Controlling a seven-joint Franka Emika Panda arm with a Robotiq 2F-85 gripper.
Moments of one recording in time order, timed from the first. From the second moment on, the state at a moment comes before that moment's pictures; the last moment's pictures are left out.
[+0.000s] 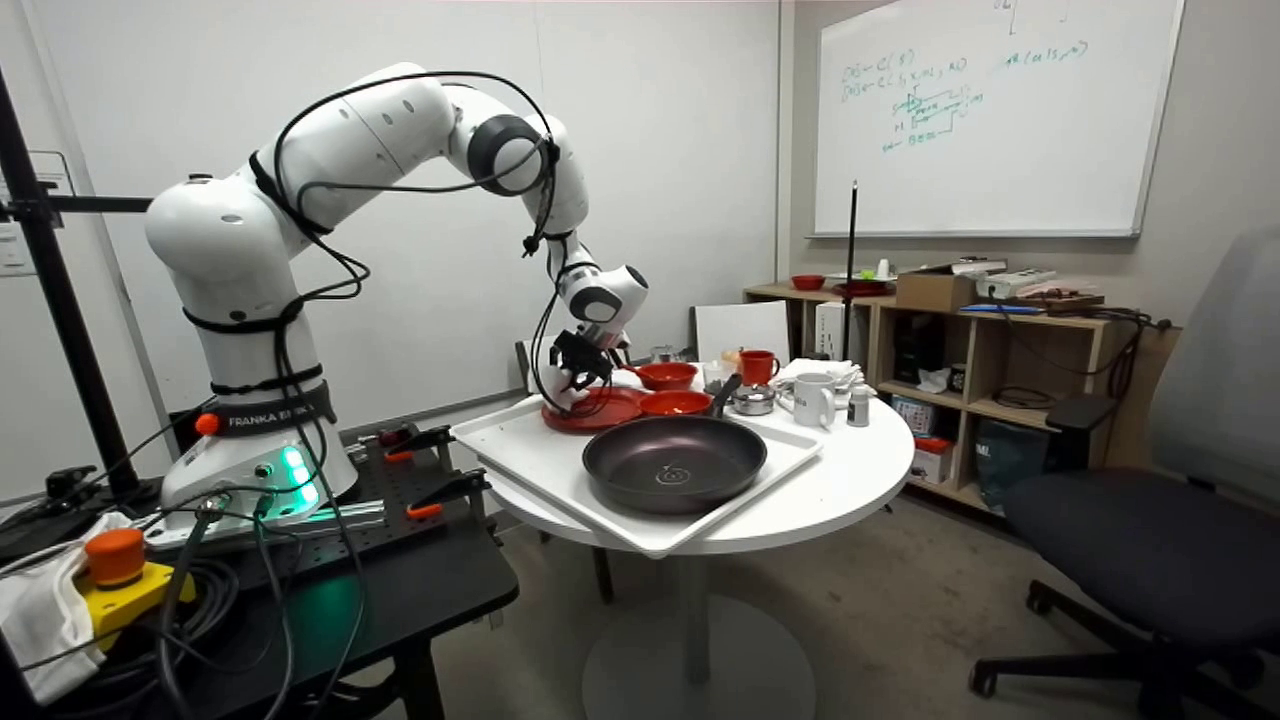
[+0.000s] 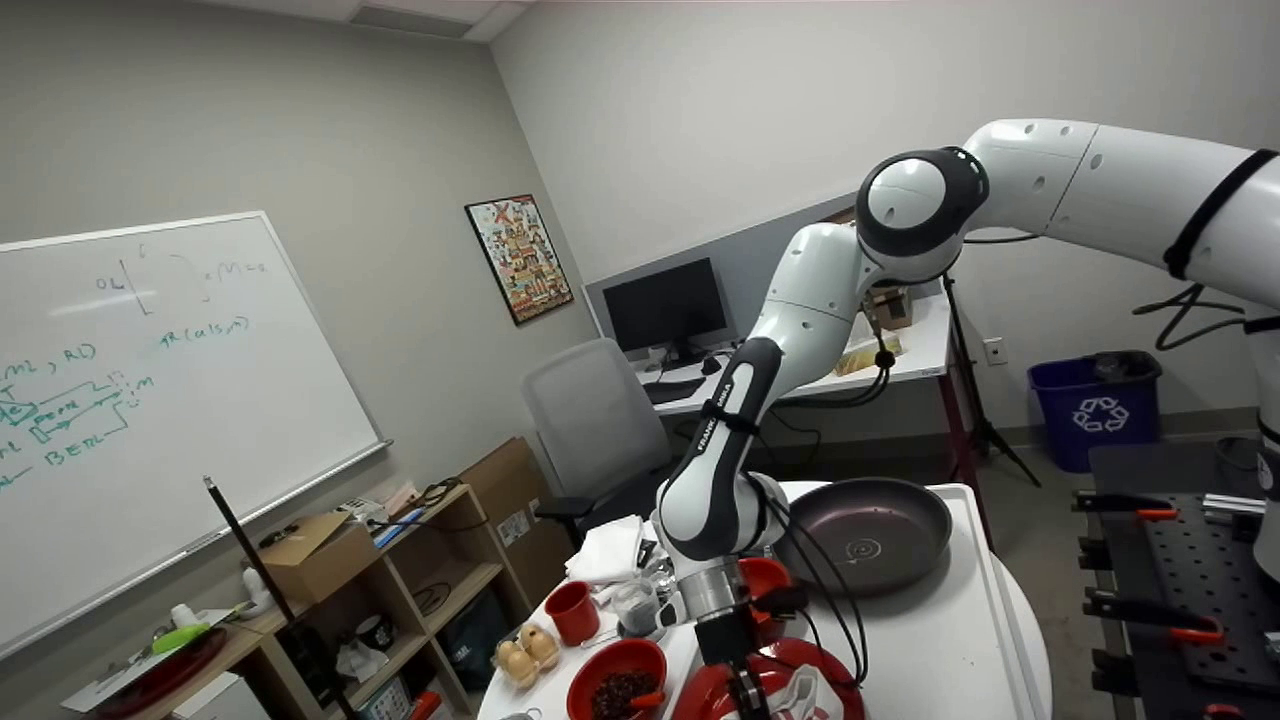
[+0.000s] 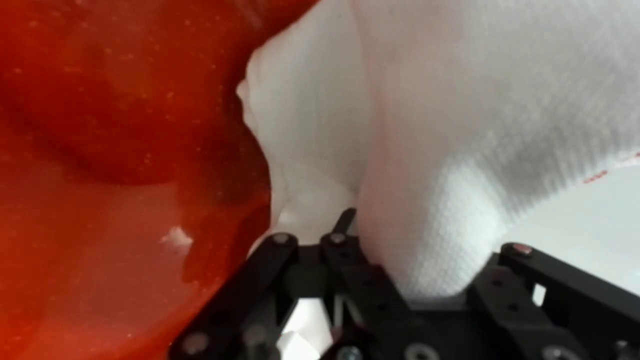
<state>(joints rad) -0.13 1.00 0.55 -1.69 0.26 2.33 -0.77</state>
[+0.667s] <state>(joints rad) -0.11 1.00 0.61 -1.70 0.28 2.30 -0.92</state>
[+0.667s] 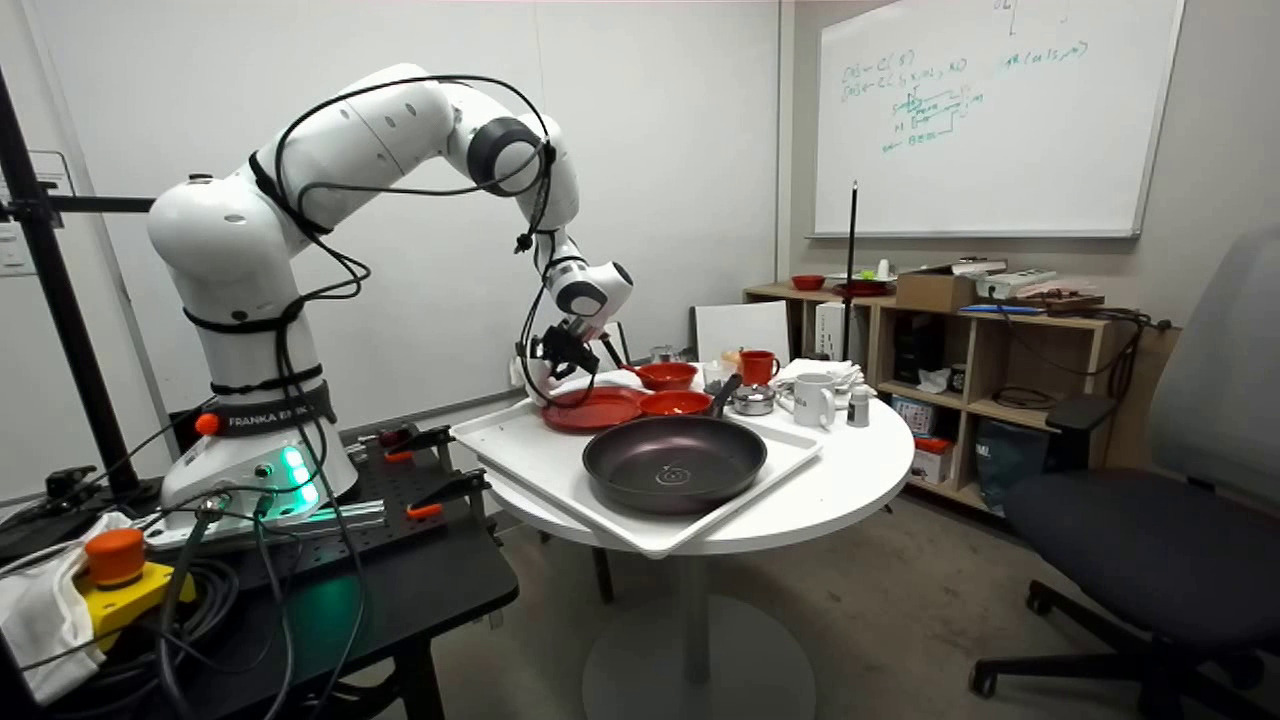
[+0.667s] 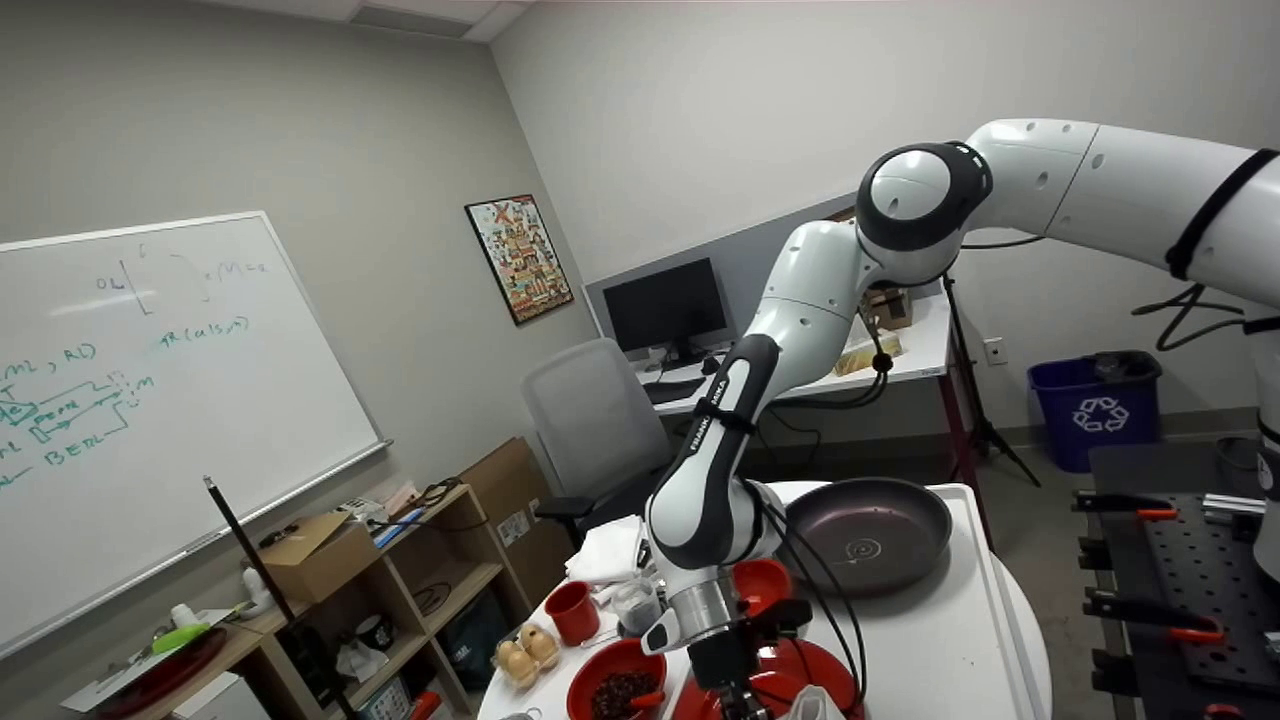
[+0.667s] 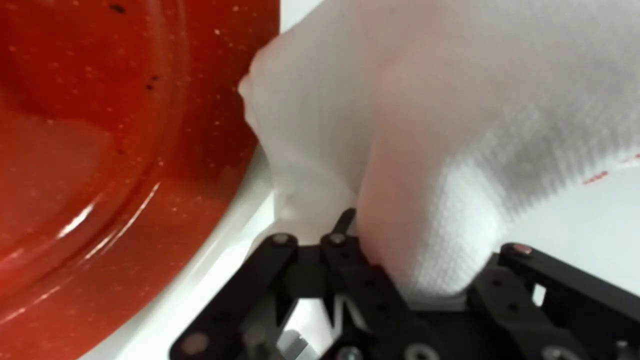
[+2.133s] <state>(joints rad) 0.04 0.57 0.47 -2.25 0.23 2.61 -0.55</state>
